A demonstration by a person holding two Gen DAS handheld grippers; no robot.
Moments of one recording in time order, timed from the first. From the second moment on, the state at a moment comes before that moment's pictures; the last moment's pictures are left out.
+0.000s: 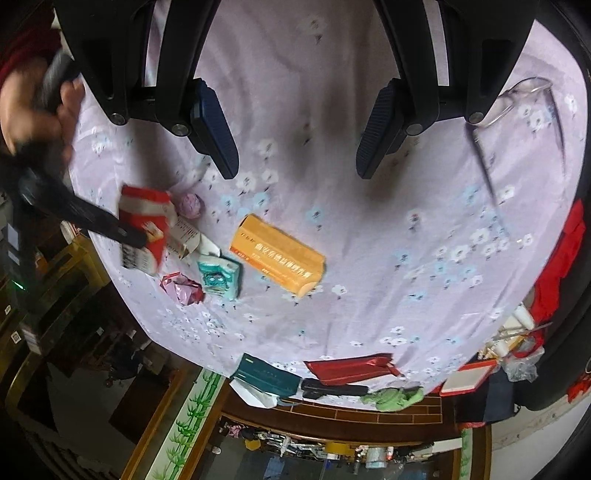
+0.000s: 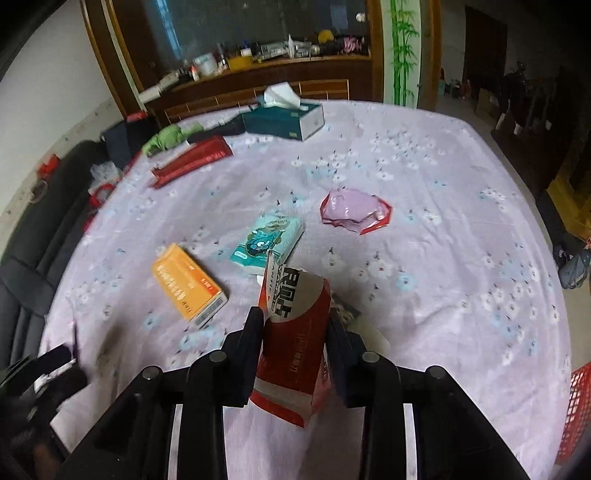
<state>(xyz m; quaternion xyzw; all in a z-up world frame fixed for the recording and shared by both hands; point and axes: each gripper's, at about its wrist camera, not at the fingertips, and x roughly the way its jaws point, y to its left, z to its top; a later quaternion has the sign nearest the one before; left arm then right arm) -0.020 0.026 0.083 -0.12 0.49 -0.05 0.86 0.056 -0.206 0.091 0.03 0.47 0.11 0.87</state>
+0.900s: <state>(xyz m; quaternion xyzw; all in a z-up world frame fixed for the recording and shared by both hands) 0.132 -0.015 0.015 -0.20 0.57 0.05 0.80 -0.051 -0.328 0.127 0.14 0.44 0.09 0.88</state>
